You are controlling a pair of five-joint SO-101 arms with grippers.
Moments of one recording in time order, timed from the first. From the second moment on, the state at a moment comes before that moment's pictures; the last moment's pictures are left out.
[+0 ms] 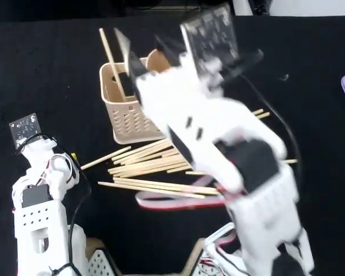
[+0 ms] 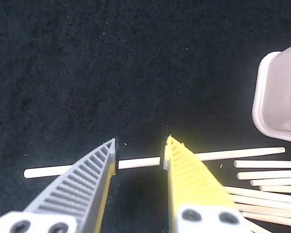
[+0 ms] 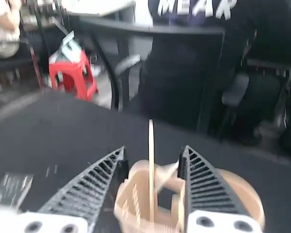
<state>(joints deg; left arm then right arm) -21.9 -64.3 77.0 45.8 6.1 -32.3 -34.9 -3.3 63.7 -2.2</state>
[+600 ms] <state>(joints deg) -22.9 -64.3 77.4 45.8 6.0 -30.7 -56.0 23.7 68.9 9.4</state>
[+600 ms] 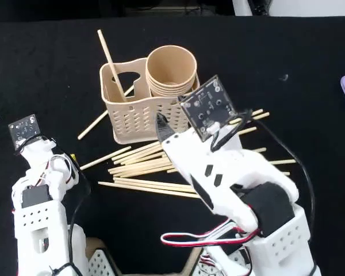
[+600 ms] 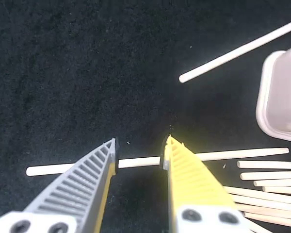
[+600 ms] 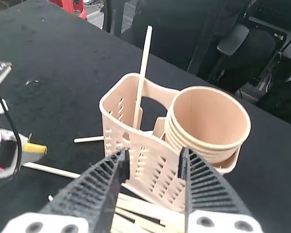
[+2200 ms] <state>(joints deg) -18.6 11.3 18.4 49.6 -29.7 -9.2 -96.9 94.9 52.9 16.2</state>
